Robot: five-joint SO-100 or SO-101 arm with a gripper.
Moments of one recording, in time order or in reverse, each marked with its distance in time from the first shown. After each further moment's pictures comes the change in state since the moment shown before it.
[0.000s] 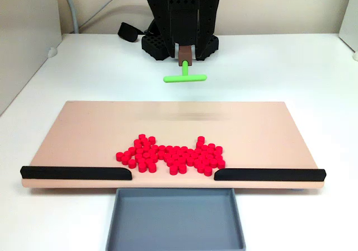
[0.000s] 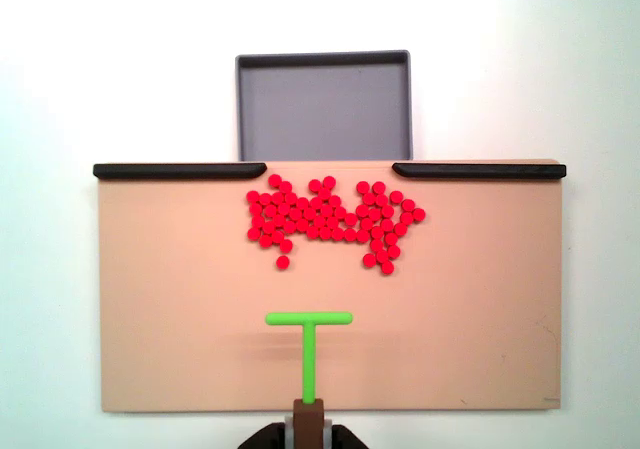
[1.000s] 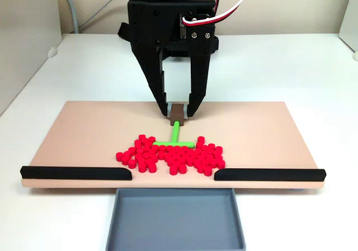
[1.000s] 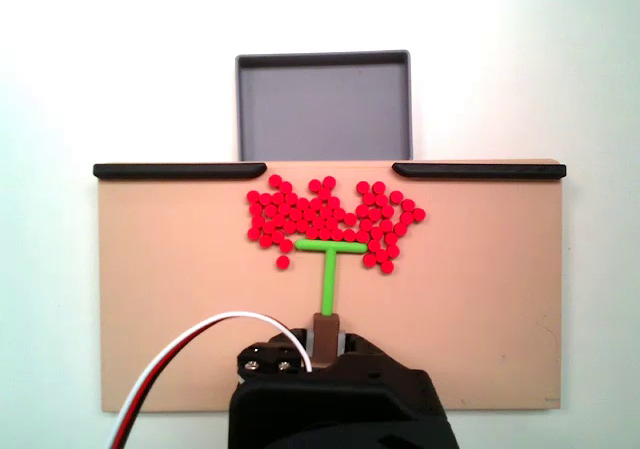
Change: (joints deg) arm 2.0 -16.3 3.4 -19.4 1.8
